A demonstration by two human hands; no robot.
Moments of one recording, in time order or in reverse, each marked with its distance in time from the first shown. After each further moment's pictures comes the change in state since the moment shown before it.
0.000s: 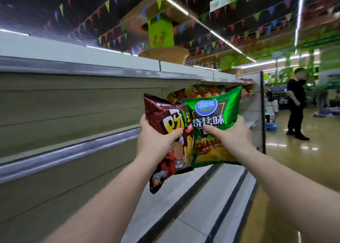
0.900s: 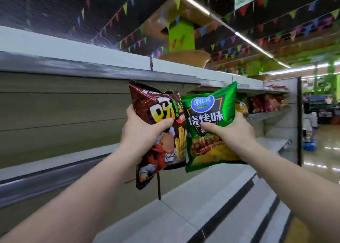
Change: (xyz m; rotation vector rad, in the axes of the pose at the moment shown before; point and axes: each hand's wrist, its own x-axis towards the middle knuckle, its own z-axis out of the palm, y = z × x) left_hand 0.218 -0.032 0.170 0.068 0.194 0.007; right_hand 0.299 0.096 0.074 0.069 -0.151 -0.170
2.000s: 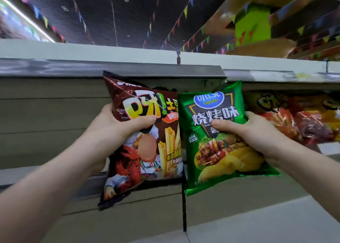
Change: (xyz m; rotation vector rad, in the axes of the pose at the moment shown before) left_hand 0.064 0.006 0.068 0.156 0.131 -0.070; right_hand 0.171 0.067 0.058 0.484 -0.642 -0.118
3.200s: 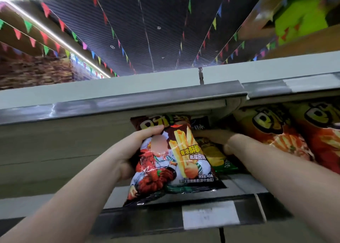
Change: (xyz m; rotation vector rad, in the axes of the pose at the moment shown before) left_hand 0.057 0.004 0.017 -0.296 -0.057 -0.459; right_hand 0.162 0.026 0.091 0.253 -0.547 0.333
